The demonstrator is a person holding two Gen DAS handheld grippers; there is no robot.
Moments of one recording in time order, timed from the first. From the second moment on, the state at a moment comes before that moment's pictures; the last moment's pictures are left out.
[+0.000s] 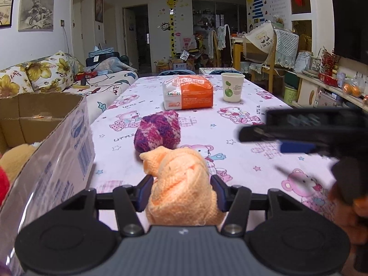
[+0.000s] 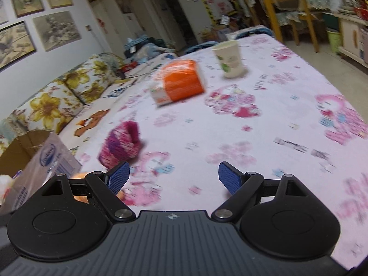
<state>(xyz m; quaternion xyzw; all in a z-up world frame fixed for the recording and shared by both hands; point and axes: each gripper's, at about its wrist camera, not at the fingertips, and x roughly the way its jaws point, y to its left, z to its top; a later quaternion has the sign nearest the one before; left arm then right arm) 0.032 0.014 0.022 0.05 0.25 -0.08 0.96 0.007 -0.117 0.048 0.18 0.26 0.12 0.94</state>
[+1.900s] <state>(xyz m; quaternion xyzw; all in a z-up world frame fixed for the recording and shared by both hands) -0.021 0.047 0.045 0.00 0.23 -0.07 0.97 -0.037 -0.093 0.068 0.11 0.26 0.10 0.96</state>
